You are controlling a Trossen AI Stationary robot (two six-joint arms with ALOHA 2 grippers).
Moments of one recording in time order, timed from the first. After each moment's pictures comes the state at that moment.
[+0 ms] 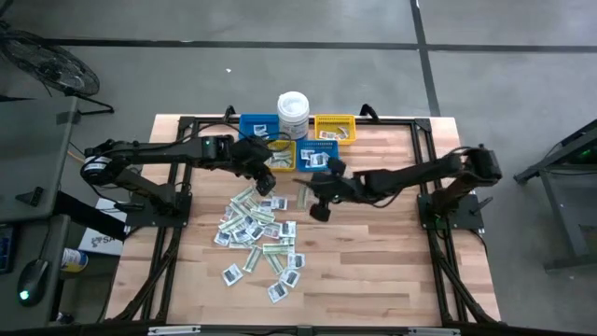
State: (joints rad) left arm 0.18 1.33 1.10 -0.65 -0.05 -0.45; right arm 0.06 1.61 1.06 -0.17 0.40 0.19
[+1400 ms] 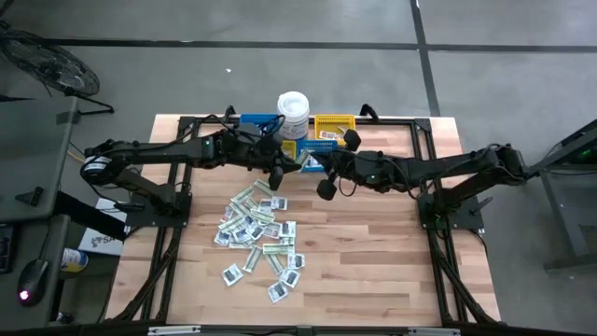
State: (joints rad) left arm 0.18 1.33 1.10 -0.11 0.15 -0.42; right arm 0.05 1.37 1.06 0.07 0.54 -0.01
